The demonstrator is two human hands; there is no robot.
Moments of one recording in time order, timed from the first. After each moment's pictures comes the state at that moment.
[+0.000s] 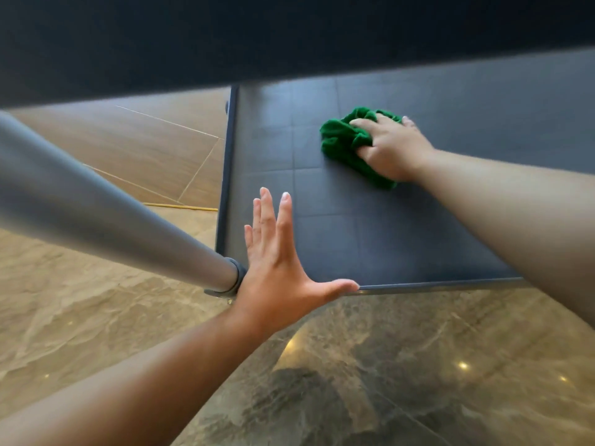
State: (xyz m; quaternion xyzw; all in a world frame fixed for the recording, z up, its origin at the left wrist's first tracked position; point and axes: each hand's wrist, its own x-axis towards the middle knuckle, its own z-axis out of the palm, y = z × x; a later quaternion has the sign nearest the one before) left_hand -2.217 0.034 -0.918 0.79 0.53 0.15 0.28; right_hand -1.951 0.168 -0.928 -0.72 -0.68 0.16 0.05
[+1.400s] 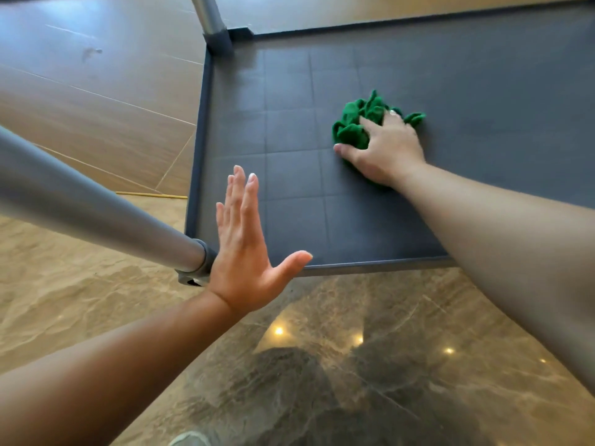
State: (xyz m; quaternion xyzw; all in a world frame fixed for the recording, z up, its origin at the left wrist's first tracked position) left_hand -2.214 0.033 -0.924 0.82 0.47 0.24 0.23; right_hand -1.944 0.123 -0.930 -0.79 -0.59 0.13 0.08
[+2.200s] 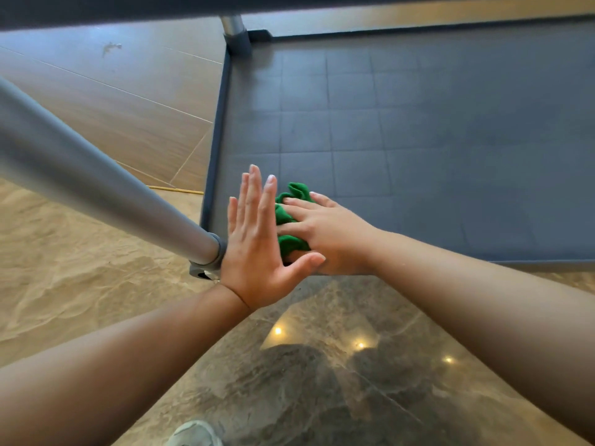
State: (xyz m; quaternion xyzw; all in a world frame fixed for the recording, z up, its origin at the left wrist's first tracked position) left_hand -2.220 0.033 -0.921 0.84 0.47 0.22 0.16; right_hand -2.044 0.048 -0.938 -0.43 -0.89 0.18 0.06
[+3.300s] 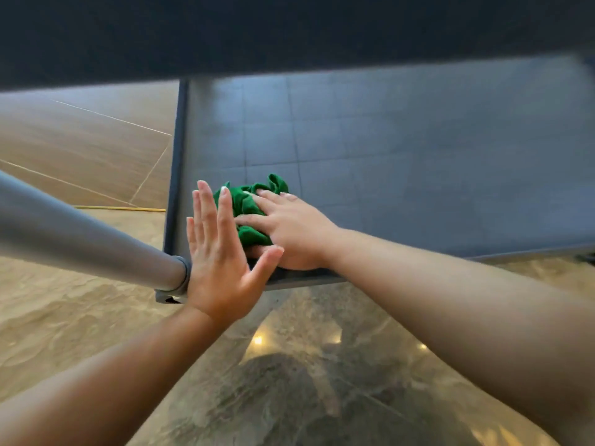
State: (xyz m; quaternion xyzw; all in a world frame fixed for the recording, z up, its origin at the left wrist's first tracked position) left_hand -2.223 0.040 -0.926 0.80 0.52 0.22 0.19; right_hand -2.061 0.070 -0.926 -0.53 -0.83 0.20 0.00
